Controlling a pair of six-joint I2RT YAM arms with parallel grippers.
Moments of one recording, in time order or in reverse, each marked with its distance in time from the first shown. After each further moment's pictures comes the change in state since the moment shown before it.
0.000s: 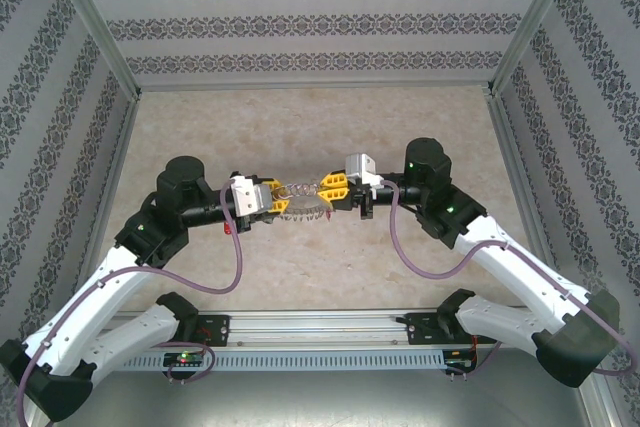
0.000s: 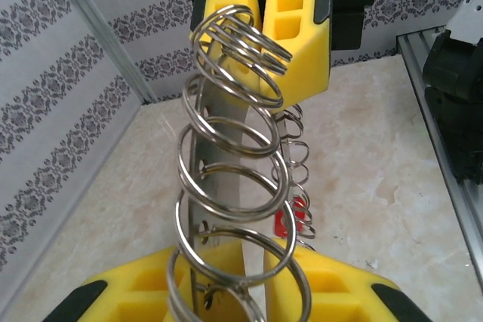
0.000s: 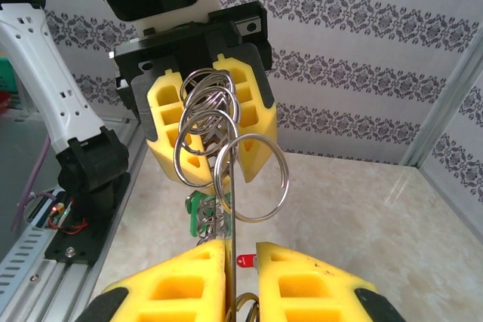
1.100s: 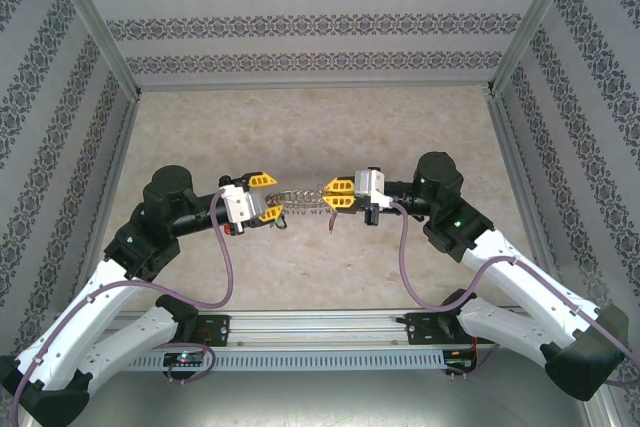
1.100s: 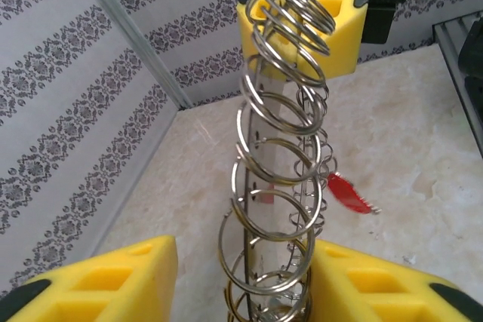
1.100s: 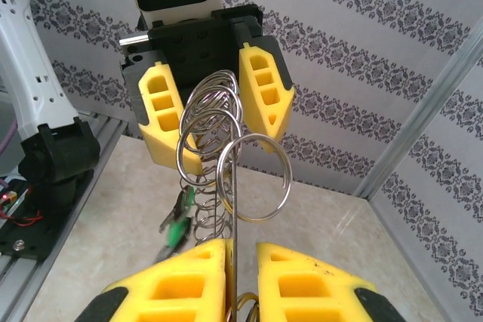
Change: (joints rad) left arm -0.001 -0.090 -0.027 0.010 -0.075 0.047; right arm 0.015 -0.101 -0.095 0.105 0.058 -0.101
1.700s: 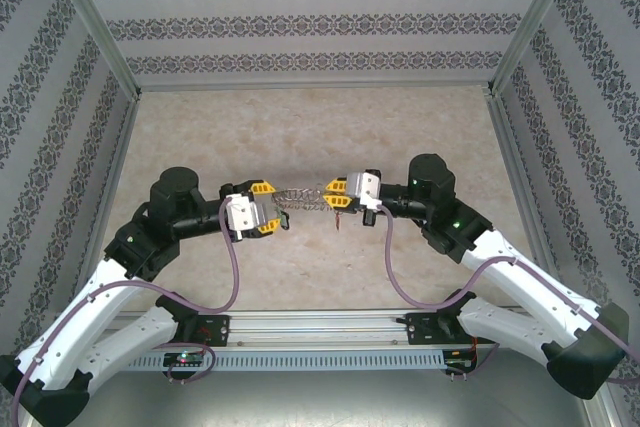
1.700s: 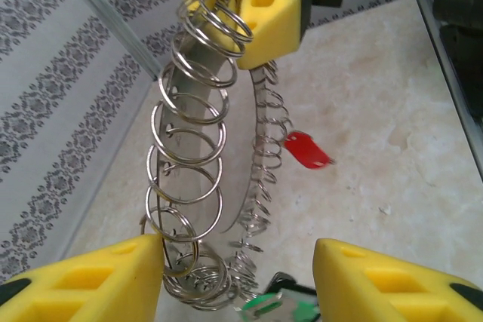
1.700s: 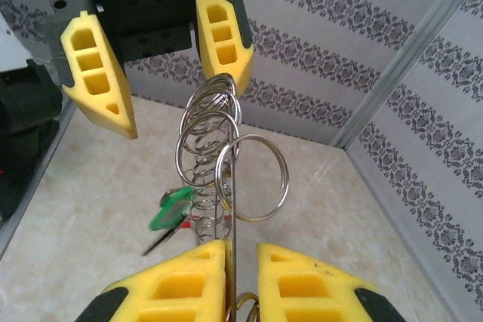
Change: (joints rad) left arm 0.000 0.002 0.000 -0.123 -0.006 0.096; right arm 0.026 0.000 0.002 -0.116 0.151 -0.090
